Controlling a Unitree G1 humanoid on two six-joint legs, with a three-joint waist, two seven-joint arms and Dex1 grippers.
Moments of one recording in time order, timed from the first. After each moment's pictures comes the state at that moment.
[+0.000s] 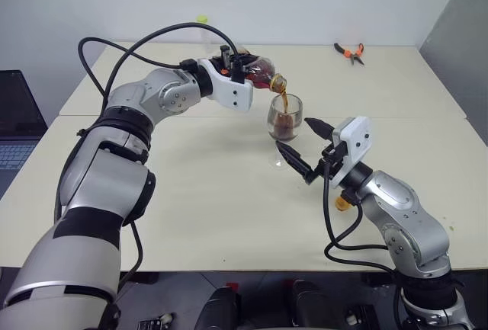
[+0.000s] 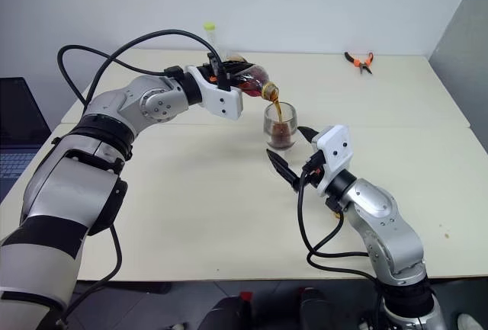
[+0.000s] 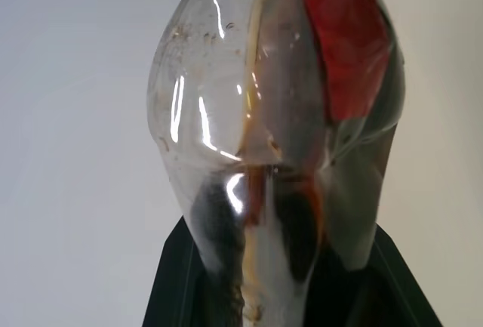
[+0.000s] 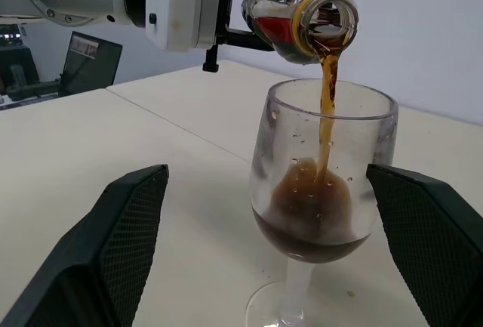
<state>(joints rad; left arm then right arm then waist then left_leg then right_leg) -1.38 0.55 -0.48 1.22 0.75 -0.90 -0.09 -0.28 -0.34 0.08 -0.54 0.37 0.53 0.40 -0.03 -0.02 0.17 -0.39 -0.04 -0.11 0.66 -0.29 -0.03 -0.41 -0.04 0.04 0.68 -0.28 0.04</state>
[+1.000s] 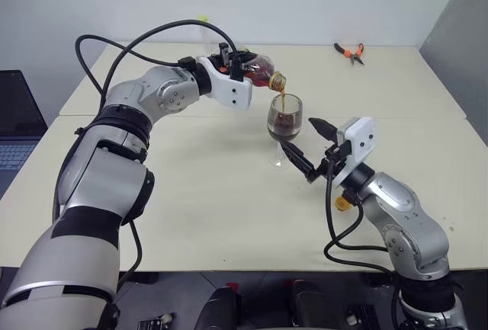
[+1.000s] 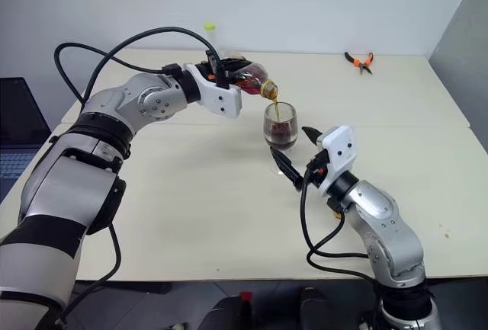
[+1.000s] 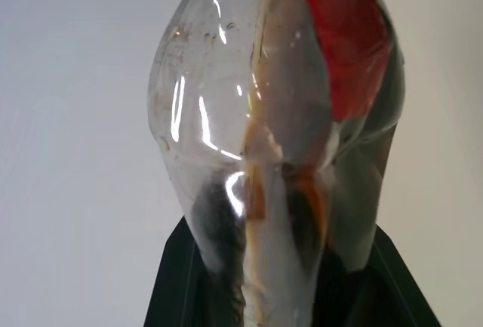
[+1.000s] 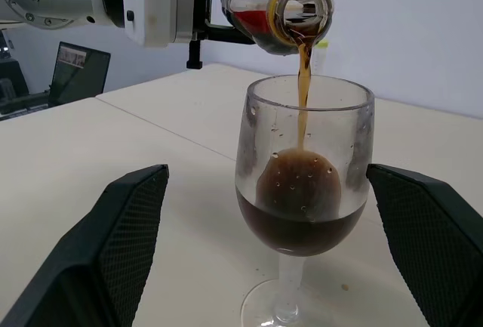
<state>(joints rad) -1.40 0.55 -0.48 1.22 0.75 -0.91 -0.09 -0.26 -0.31 0.06 -0.54 0.38 0.53 0.38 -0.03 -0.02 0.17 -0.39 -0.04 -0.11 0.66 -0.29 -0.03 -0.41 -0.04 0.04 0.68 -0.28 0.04</state>
